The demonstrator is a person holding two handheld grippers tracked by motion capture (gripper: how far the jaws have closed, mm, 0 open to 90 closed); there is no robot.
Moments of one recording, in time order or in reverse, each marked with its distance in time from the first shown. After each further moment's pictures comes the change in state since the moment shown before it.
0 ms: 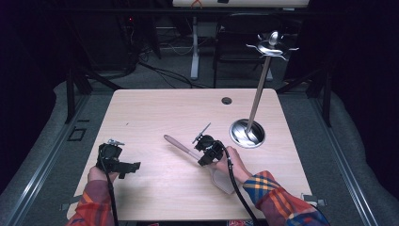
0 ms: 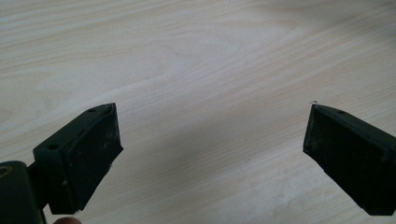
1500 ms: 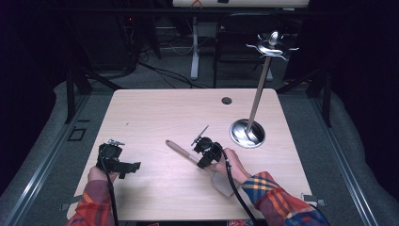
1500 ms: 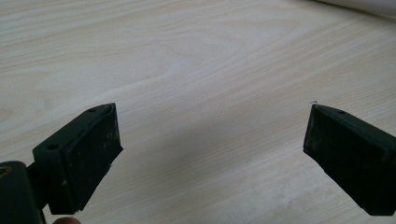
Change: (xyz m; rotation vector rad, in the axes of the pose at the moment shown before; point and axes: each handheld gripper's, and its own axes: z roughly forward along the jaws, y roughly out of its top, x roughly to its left) left arm 0.000 0.000 0.000 0.000 0.003 -0.002; right arm 0.001 -0.001 0.014 0.022 -0.016 -0.004
